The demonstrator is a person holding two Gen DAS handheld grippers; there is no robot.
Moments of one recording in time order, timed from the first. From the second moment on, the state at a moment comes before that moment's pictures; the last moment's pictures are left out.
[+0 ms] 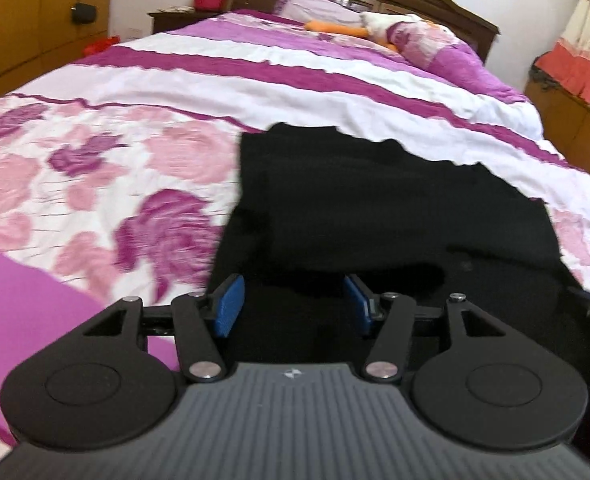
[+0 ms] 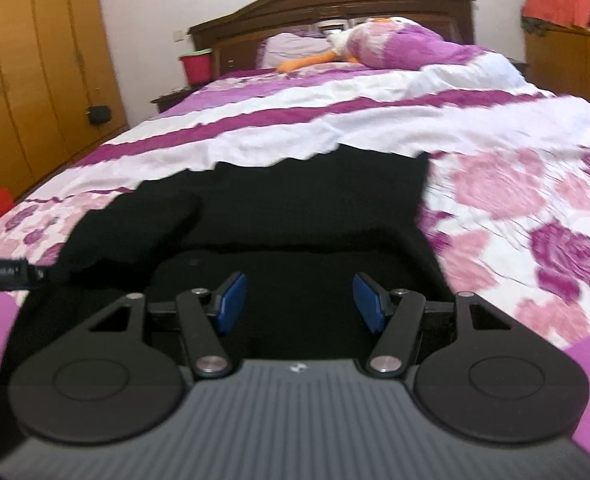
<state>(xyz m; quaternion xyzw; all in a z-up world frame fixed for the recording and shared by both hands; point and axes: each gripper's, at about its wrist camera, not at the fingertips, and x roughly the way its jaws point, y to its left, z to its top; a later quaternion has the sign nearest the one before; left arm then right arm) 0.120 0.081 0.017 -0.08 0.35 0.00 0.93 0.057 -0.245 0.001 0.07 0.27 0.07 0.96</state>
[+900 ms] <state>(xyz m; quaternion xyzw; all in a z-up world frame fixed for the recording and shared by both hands) 0.100 0.130 -0.008 -0.08 0.35 0.05 0.93 0.143 -0.039 -0.003 -0.01 0.34 0.27 0.90</state>
